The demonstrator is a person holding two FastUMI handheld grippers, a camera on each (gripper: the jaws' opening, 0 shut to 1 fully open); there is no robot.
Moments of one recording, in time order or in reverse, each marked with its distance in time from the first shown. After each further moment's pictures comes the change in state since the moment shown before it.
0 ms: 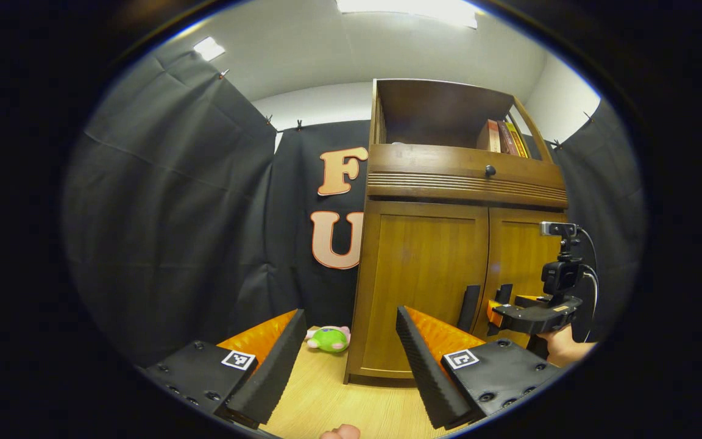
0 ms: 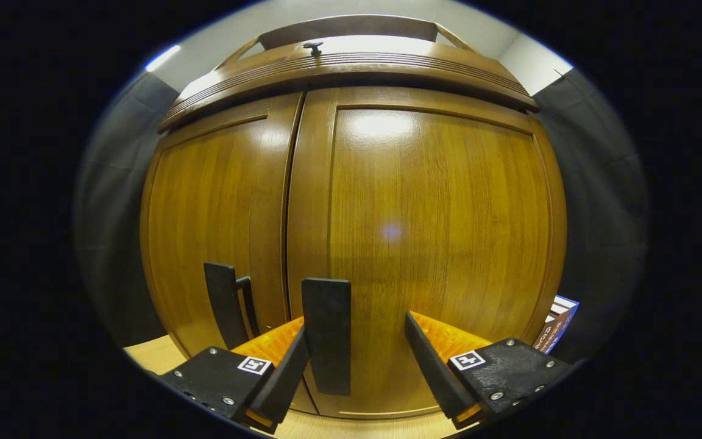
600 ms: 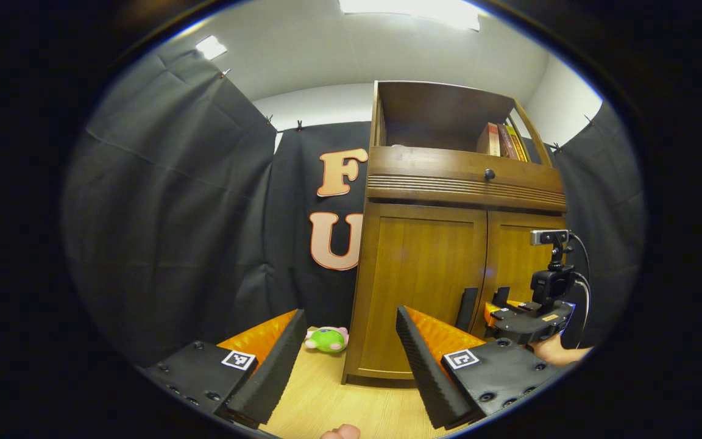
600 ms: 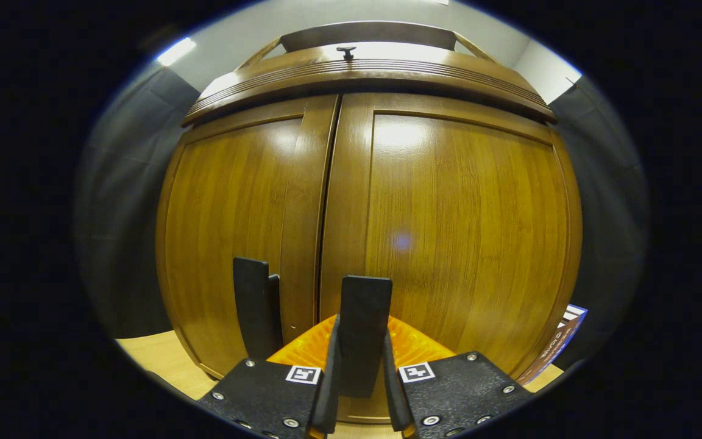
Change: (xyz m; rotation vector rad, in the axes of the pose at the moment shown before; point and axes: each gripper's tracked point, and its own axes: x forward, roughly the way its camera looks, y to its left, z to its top) left arm -0.008 0.001 0.004 -0.016 -0.002 -0.021; right arm -0.003 0.026 -0.004 -0.010 -0.017 0.073
